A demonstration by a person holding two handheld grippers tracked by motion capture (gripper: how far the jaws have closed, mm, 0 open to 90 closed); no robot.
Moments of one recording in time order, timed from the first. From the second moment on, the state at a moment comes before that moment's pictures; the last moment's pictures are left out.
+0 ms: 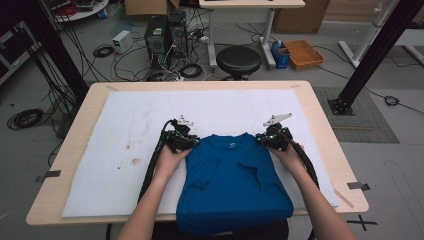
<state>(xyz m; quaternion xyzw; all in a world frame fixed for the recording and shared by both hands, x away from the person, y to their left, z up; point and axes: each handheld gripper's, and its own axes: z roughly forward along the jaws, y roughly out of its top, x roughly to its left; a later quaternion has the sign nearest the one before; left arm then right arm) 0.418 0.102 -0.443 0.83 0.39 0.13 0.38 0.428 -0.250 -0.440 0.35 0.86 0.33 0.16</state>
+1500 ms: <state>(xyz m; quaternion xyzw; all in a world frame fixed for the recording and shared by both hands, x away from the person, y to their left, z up) 0.450 0.098 -0.409 0.81 0.36 0.15 0.43 0.463 -0.253 -0.404 0.37 0.82 0.41 0.15</state>
